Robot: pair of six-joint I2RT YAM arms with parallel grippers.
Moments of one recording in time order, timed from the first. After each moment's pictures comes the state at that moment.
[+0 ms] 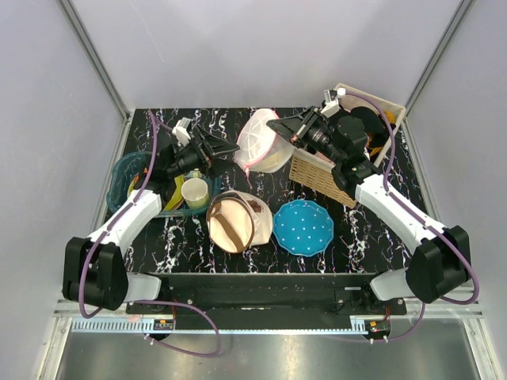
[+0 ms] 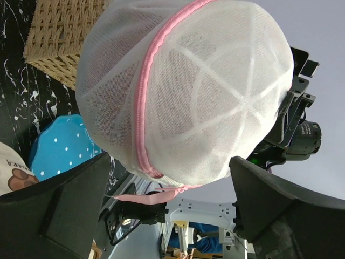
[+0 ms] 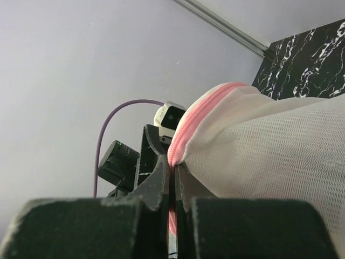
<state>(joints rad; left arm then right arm) -0.21 1.30 0.87 0.28 0.78 -1.27 0.46 1.39 1.14 0.39 -0.39 1.10</state>
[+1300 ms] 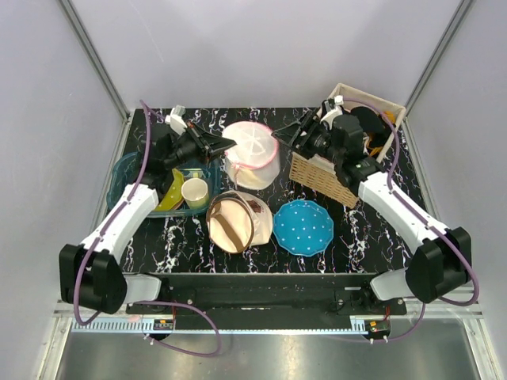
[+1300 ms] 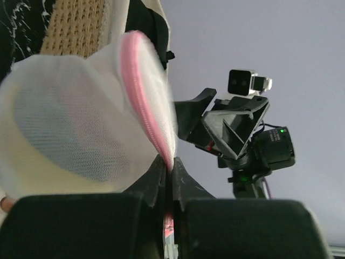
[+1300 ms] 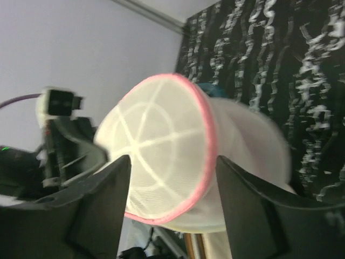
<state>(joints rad) -0.22 1.31 0.99 0.21 0.69 -1.27 0.42 1.39 1.14 0.13 -0.33 0.99</state>
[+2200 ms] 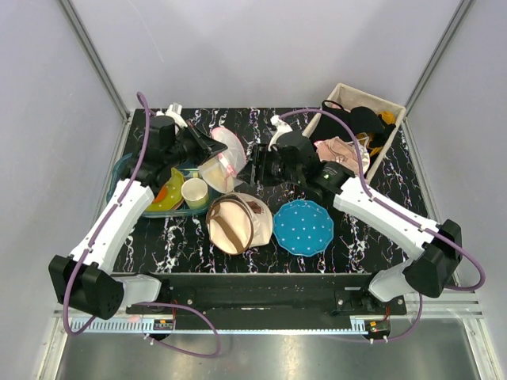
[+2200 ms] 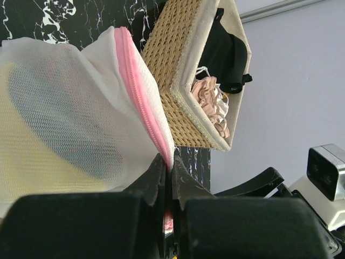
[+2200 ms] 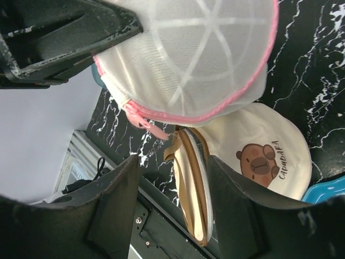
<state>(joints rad) -0.30 1.25 1.21 -0.37 0.34 -0.95 0.83 1.45 1.37 -0.36 -0.05 0.68</state>
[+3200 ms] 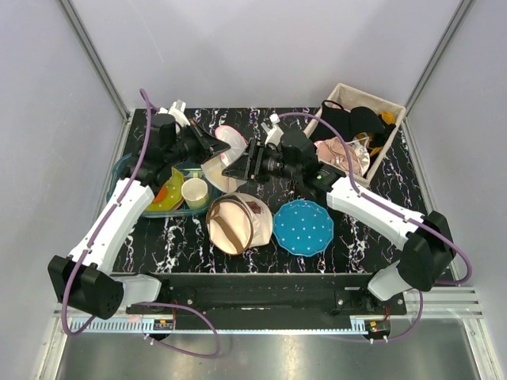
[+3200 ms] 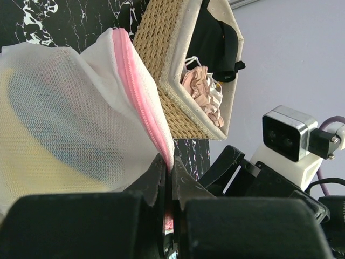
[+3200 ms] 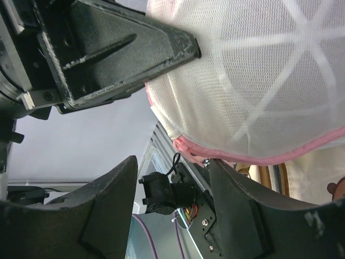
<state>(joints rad) -0.31 1.26 1.24 -0.37 0.38 -0.91 0.77 1.51 1.26 0.01 -0.38 0.92</state>
